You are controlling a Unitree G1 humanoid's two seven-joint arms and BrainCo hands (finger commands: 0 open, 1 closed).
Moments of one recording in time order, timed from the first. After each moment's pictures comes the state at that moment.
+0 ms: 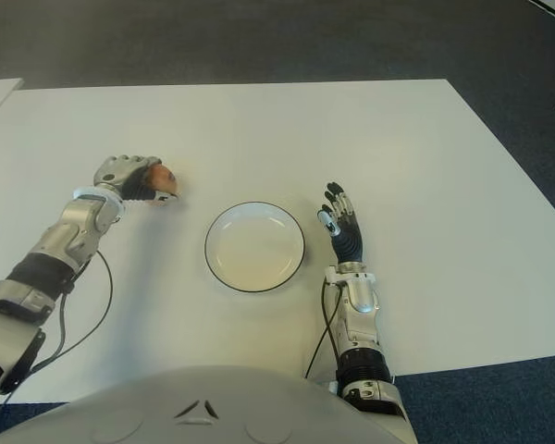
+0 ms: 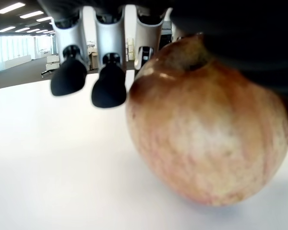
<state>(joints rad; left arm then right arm) -0.39 0.61 -0.40 0.48 0.83 0.05 0.05 0.06 -0.04 -0.10 0.44 0.12 -0.52 0.16</state>
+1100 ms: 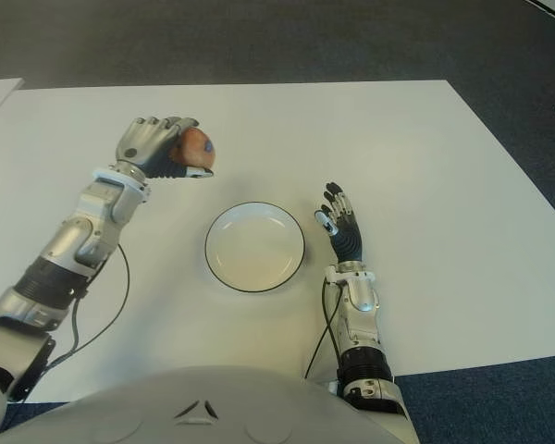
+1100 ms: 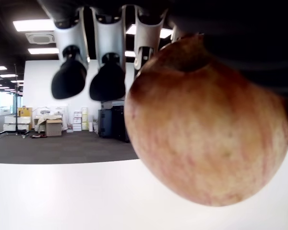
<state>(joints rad) -0.33 0.52 -0.40 -0.01 0.94 0.13 -0.01 0.05 -0.04 -0.10 0.44 0.12 -0.51 0.16</state>
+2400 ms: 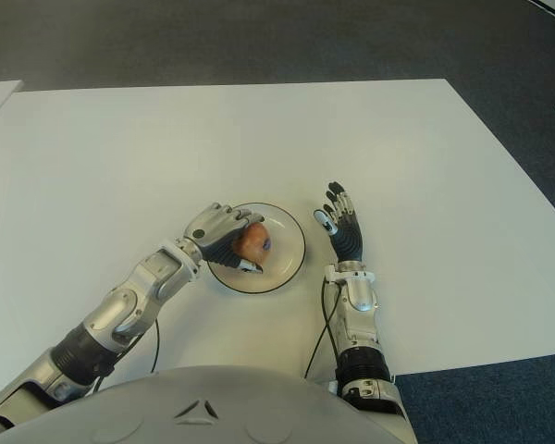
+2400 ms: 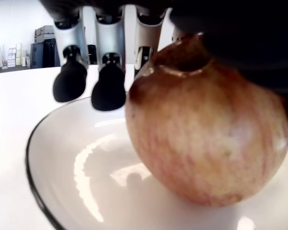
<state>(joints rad) -0.05 0.41 -0.60 -0.22 1.08 0.05 -0.21 0.05 -0.03 -0.09 0.43 0.10 -0.51 0.14</state>
